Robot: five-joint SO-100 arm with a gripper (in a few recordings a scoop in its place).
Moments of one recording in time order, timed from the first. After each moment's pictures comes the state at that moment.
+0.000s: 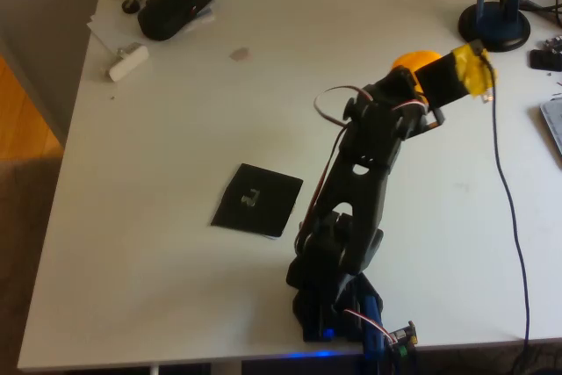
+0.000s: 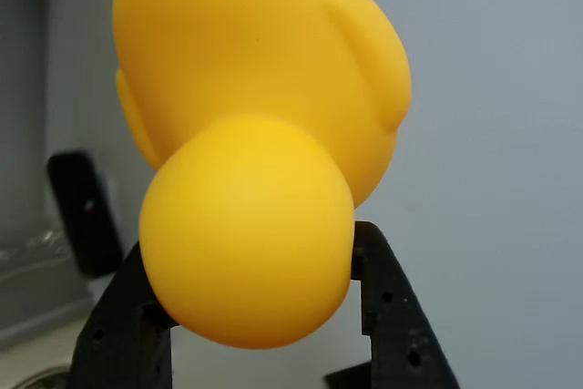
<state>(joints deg) 31.3 143.6 127.4 44.9 -49.8</state>
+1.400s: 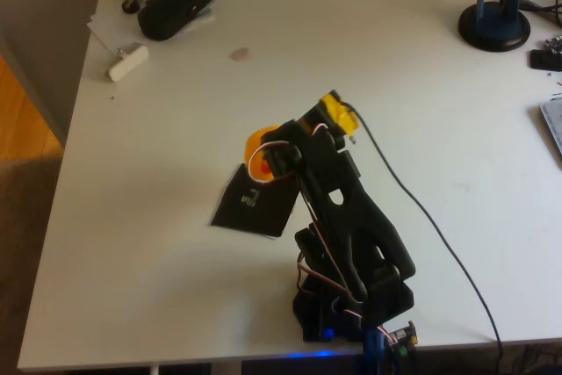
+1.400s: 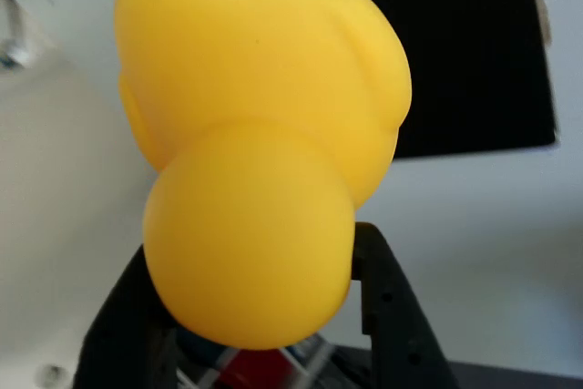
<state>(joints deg) -23.3 157.8 134.2 74.7 -25.2</state>
